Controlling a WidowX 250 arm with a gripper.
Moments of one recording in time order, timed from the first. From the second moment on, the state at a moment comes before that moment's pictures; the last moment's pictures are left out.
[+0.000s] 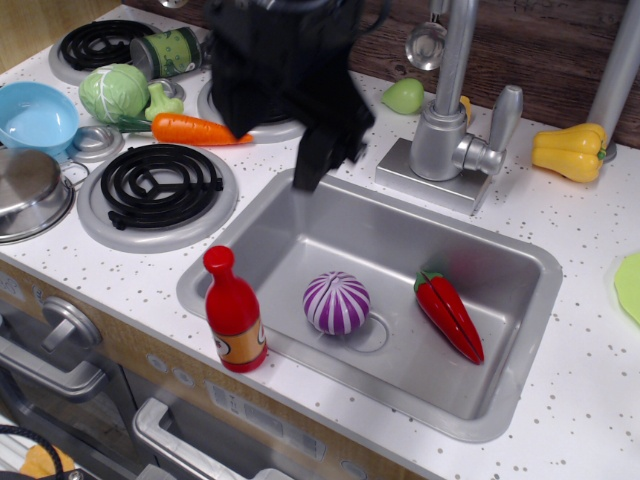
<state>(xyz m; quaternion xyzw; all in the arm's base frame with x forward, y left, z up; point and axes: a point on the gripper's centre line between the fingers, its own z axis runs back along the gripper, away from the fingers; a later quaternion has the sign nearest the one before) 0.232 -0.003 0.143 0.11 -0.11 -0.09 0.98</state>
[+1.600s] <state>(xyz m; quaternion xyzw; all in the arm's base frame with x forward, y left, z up) 0.203 0.014 0.085 0.02 -0.14 -0.13 0.98</state>
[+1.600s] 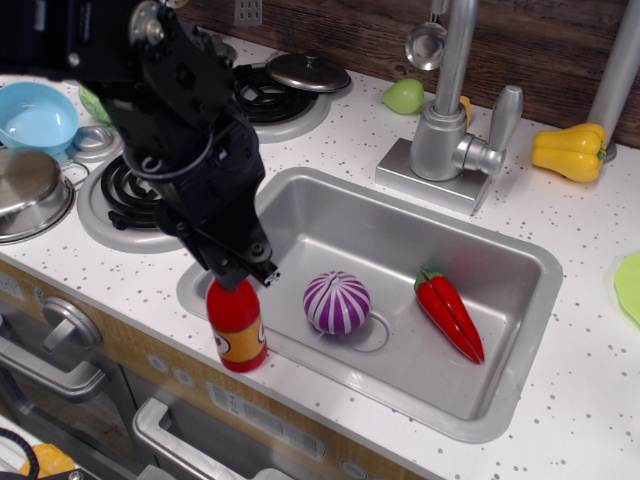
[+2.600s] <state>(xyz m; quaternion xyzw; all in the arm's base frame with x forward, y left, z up) 0.276 -0.077 0.079 0.06 -0.12 -0.12 0.98</state>
